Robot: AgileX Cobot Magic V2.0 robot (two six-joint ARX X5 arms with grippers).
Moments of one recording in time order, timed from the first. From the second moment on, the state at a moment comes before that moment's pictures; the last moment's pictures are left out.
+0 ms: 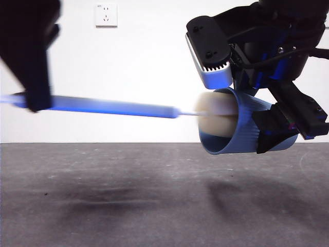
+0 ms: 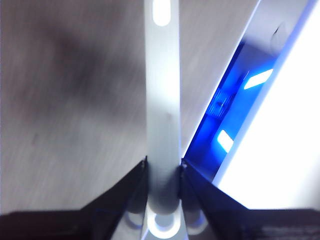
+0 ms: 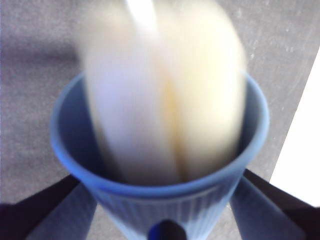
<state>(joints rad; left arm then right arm) -0.87 1.28 1.07 -1.05 0.02 0.21 0.92 1.34 0.78 -0.43 0.63 -1.02</state>
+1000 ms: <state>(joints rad) -0.87 1.27 1.07 -1.15 -0.08 0.16 0.91 1.34 0.78 -0.43 0.63 -0.87</state>
